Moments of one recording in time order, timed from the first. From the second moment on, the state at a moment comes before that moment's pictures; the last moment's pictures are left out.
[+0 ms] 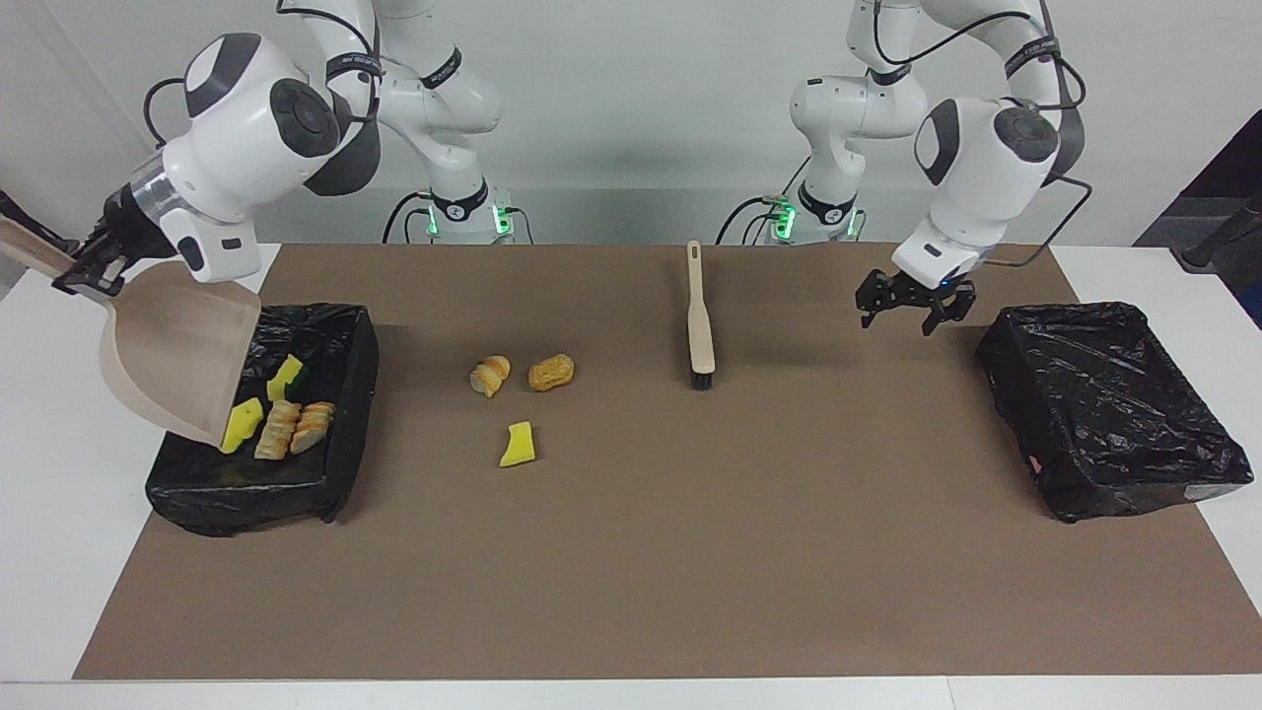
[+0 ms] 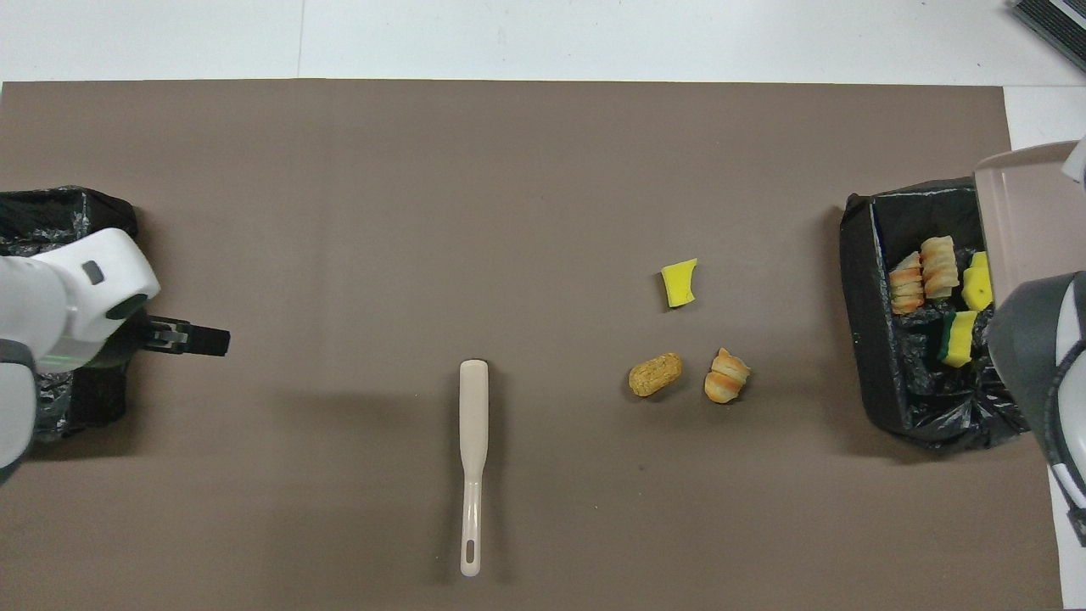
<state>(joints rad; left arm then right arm) -0.01 -0.14 0.01 -1.97 -0.05 1.90 0.22 -0.12 0.07 0.12 -1.65 -0.88 1.77 -1.27</state>
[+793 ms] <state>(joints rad) 0.00 0.07 -0.01 -1.57 -0.02 1.71 0.22 0.23 0.27 0.13 -1.50 -0.36 1.75 -0.14</state>
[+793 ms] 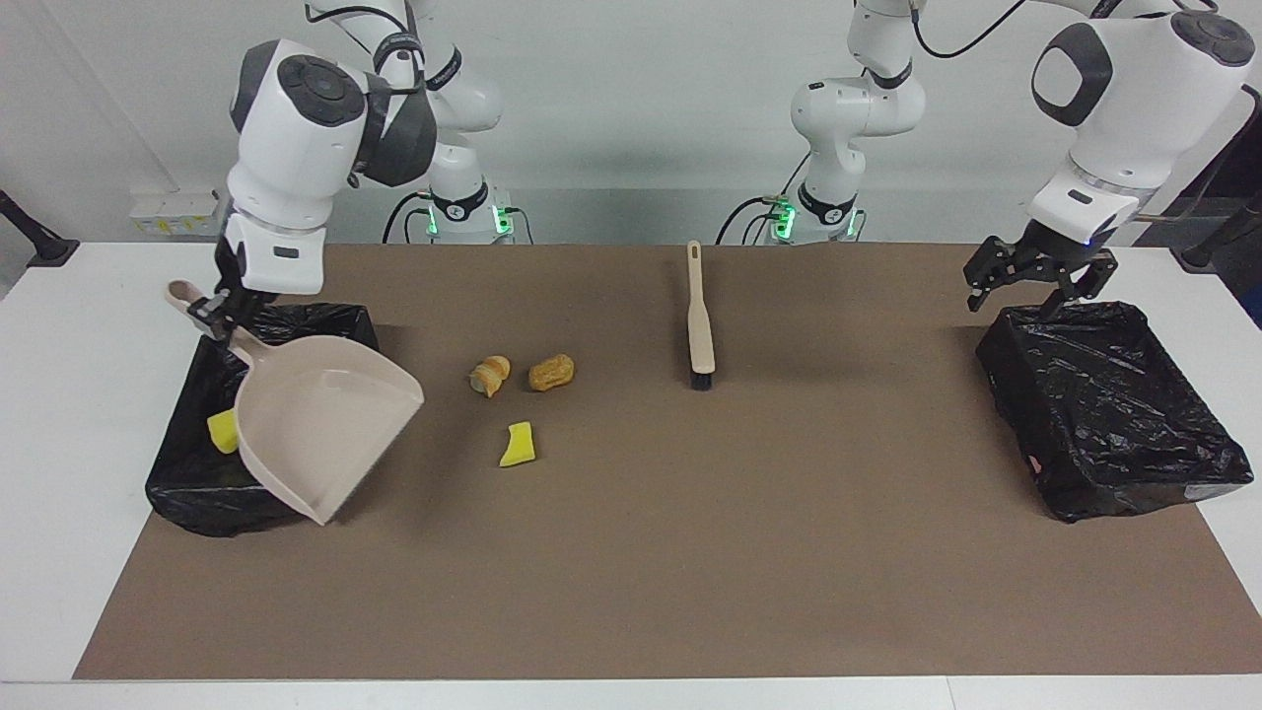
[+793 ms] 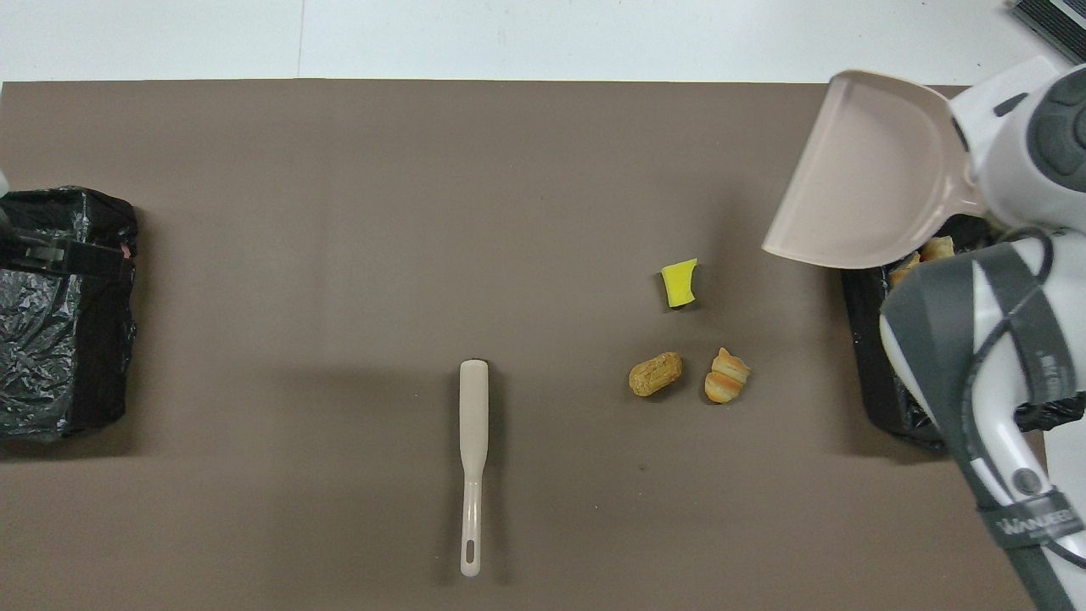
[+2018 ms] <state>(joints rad) 0.07 -0.09 -0.02 -1.73 0.00 1.75 0.36 0.56 0.78 0.17 -1.11 -0.09 1.91 0.69</state>
